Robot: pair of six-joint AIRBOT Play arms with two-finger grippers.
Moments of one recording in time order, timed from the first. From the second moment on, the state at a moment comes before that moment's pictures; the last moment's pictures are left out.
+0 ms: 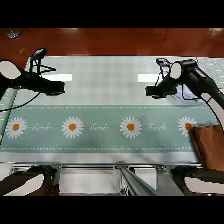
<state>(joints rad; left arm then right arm) -0.06 -1.21 1.11 1.22 -1.12 -1.40 0.25 -1.47 1.26 -1.52 1.17 1.76</state>
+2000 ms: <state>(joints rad) -0.06 -1.29 1.11 1.26 -0.59 -1.40 -0.22 -1.68 1.38 -1.77 0.78 2.10</state>
